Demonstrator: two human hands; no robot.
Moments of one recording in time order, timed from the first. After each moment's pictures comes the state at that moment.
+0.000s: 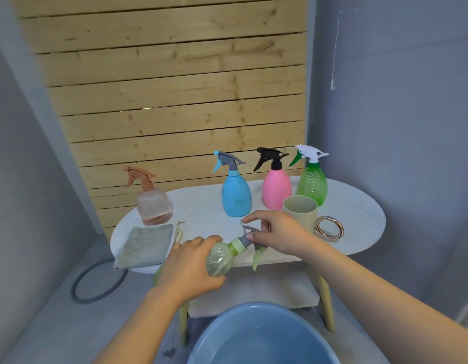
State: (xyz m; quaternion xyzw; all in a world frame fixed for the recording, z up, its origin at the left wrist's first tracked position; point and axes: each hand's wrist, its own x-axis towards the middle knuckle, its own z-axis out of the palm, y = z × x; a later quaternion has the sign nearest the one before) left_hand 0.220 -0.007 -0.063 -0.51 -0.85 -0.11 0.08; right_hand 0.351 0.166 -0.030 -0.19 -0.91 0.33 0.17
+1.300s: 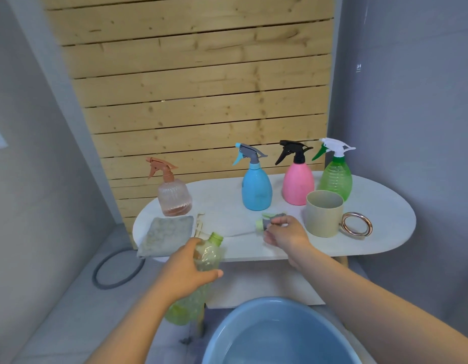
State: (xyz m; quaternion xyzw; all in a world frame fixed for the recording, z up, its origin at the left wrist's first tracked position) left_hand 0.191 -0.052 -0.076 -0.38 -0.87 -0.31 -0.11; right_hand 0.295 0.151 -0.083 -0.40 -0.56 0.67 0.29
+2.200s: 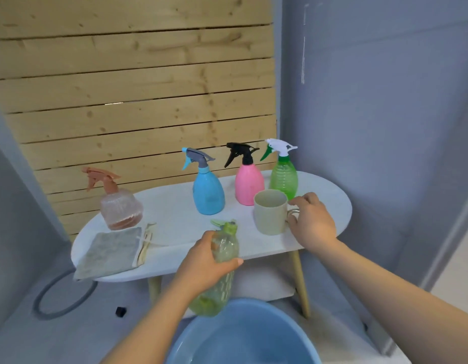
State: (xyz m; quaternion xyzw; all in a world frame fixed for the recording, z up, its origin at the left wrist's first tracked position) left_hand 0.259 0.051 -0.081 -0.43 -0.82 -0.35 -0.14; right_hand 0.412 0.227 -0.059 -0.46 -0.84 0.15 0.25
